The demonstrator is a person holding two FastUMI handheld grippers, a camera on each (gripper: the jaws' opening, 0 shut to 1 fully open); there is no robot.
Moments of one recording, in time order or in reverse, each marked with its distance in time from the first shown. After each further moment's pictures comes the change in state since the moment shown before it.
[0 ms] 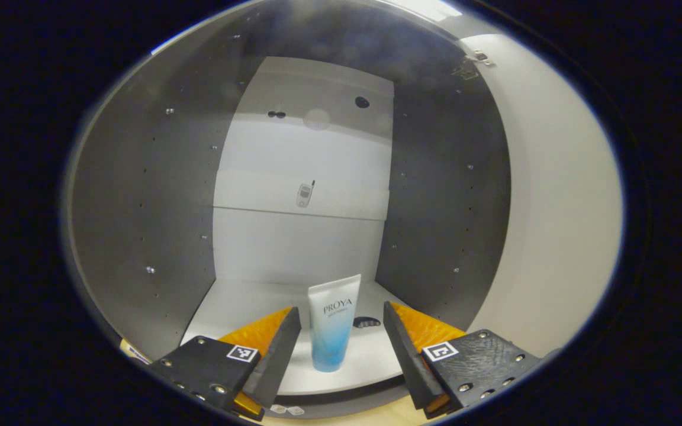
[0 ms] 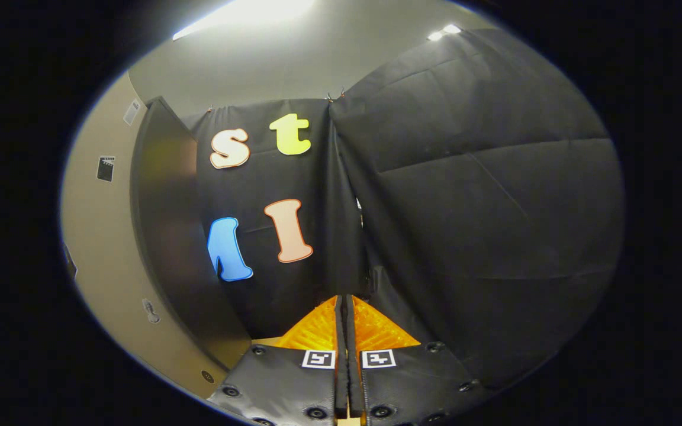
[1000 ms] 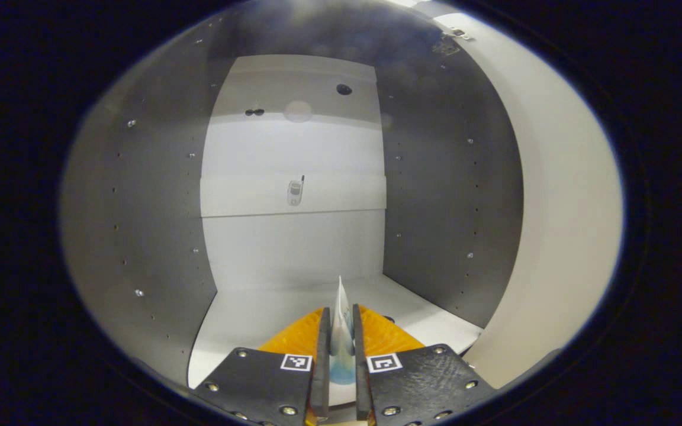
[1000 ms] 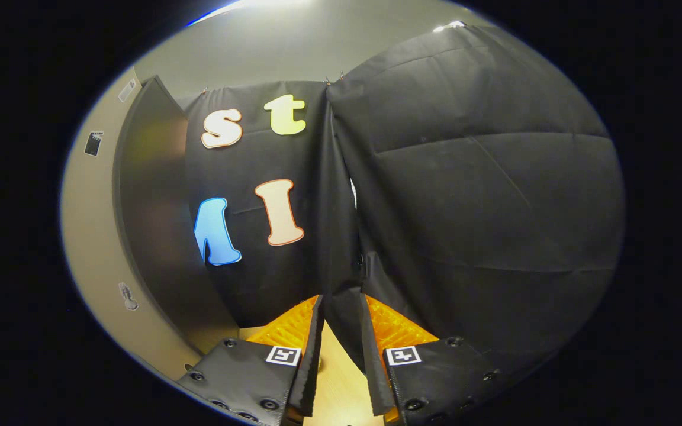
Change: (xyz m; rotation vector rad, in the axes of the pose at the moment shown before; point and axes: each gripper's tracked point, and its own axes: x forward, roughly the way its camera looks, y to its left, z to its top) left arm 0.003 -0.003 -0.007 0.160 0.063 0.018; right arm 0.016 -0.001 -0.031 -0.024 0.092 -0.021
